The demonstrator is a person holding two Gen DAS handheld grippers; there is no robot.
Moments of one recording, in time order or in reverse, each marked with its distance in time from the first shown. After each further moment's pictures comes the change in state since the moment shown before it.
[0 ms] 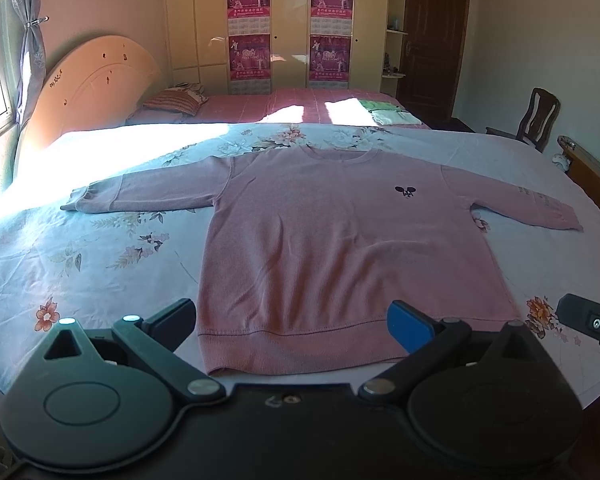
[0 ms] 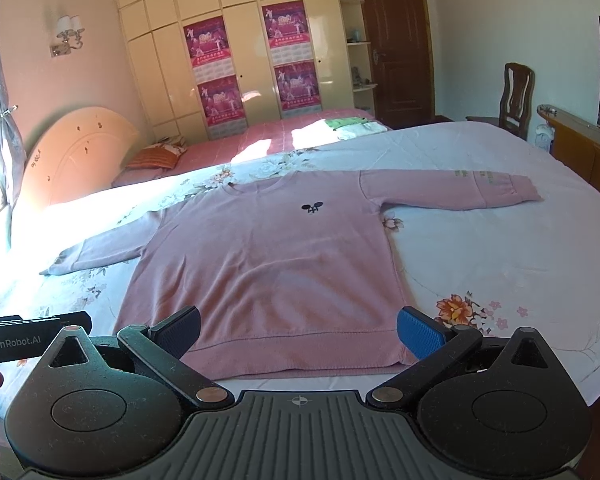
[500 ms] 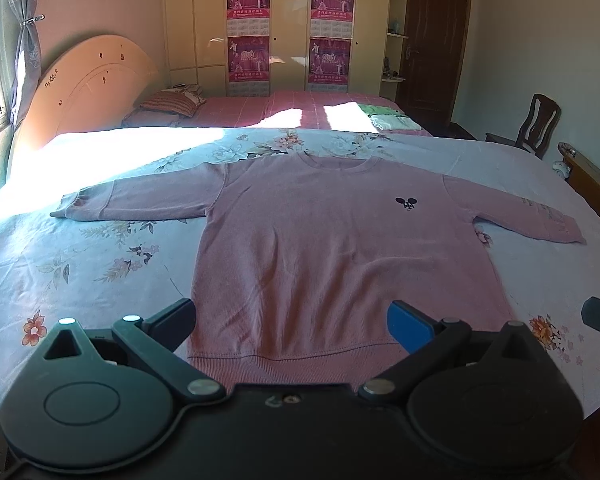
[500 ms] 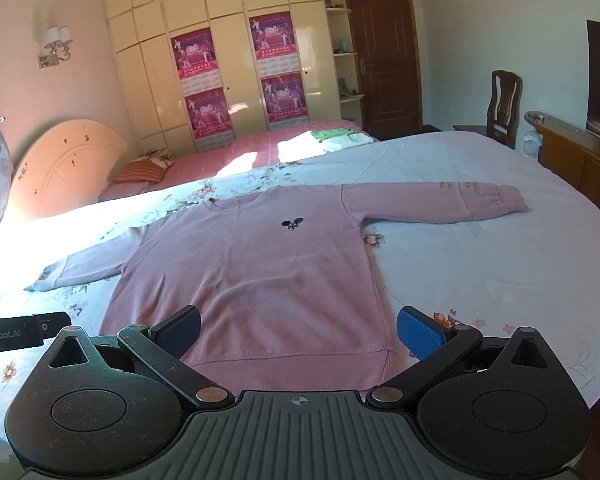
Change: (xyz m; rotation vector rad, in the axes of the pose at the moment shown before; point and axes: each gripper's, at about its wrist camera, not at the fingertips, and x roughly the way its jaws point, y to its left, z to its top) left arm 0.028 -0.002 0.021 -0.015 -0.008 -0.006; right arm 0.014 -0.028 0.015 0.020 -0.052 -0.036
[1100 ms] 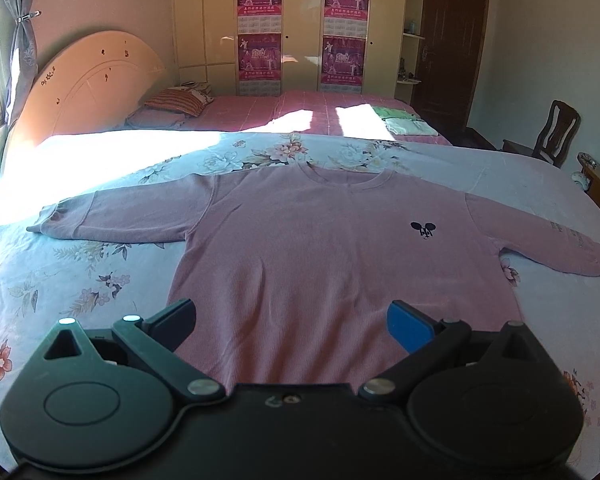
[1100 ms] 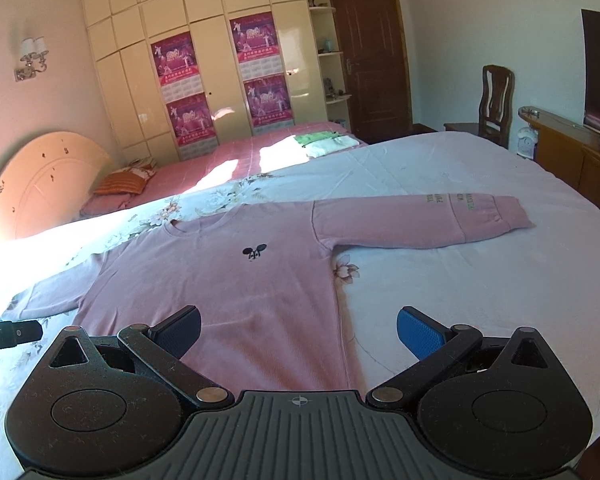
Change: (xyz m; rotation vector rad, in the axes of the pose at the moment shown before) left arm 0.088 -0.029 0.047 -0.027 0.004 0.027; right arm 0.087 -0.068 0.050 0.036 0.007 -0.004
